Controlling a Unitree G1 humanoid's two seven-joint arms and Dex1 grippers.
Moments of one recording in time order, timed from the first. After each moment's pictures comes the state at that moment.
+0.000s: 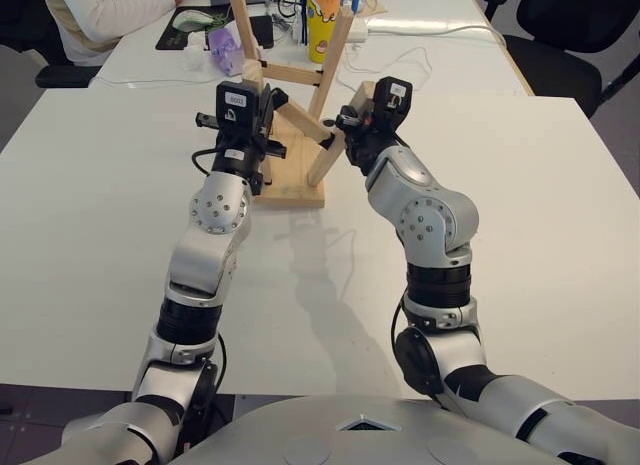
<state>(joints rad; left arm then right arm) -0.36 0.16 -0.16 -0.29 -0.08 0.47 0.12 -0.60 0.14 -0.02 -0.15 0.47 0.85 -0.36</state>
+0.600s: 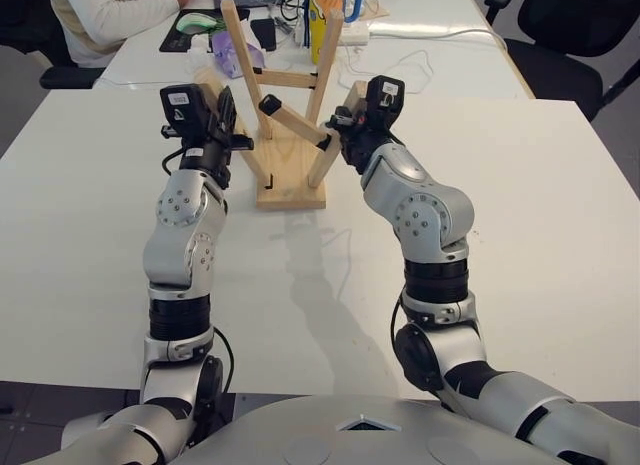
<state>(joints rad) -0.36 0.10 0.08 -0.22 -0.25 0.47 0.07 -0.62 0.14 -0.01 -0.11 0.47 0.85 -0.36</state>
